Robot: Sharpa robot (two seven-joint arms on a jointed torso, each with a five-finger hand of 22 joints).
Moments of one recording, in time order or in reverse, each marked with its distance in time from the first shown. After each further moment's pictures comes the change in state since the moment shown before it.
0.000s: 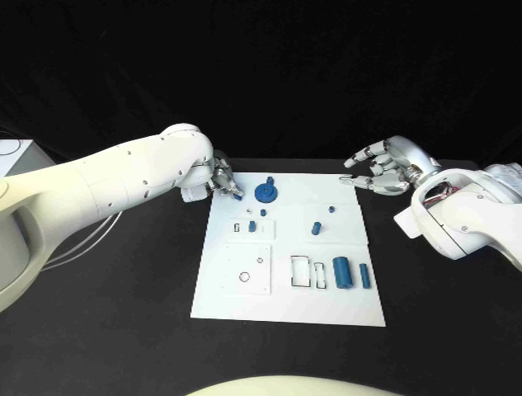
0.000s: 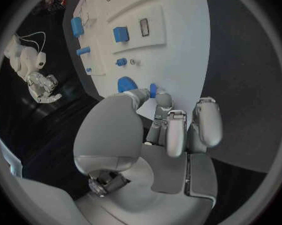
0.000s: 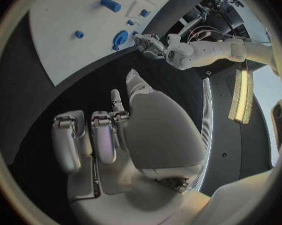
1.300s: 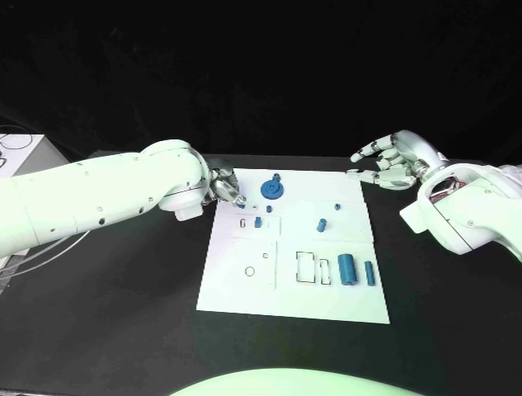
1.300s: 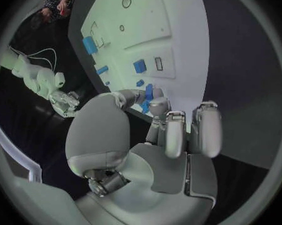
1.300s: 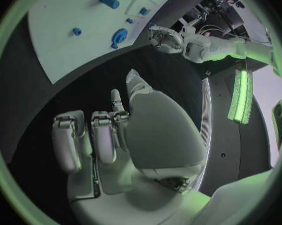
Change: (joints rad) left arm -0.008 -0.247 -0.038 0.461 -0.068 -0.199 -0.006; left_hand -0.204 -0.119 0.233 -0.039 0.213 0.034 -0.031 0.151 0.108 0.136 -0.047 0.086 0.100 0.000 -0.032 0.015 0.000 0.000 0.072 -0.036 0.058 0.016; right arm 0.000 -0.002 0.000 -0.014 0.000 0.003 0.001; right_hand 0.000 0.000 0.000 0.000 0.000 0.000 0.000 0.000 0.000 0.000 0.000 0.000 0.001 0.000 0.000 0.000 0.000 0.000 0.000 0.000 0.000 0.001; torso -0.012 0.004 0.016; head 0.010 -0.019
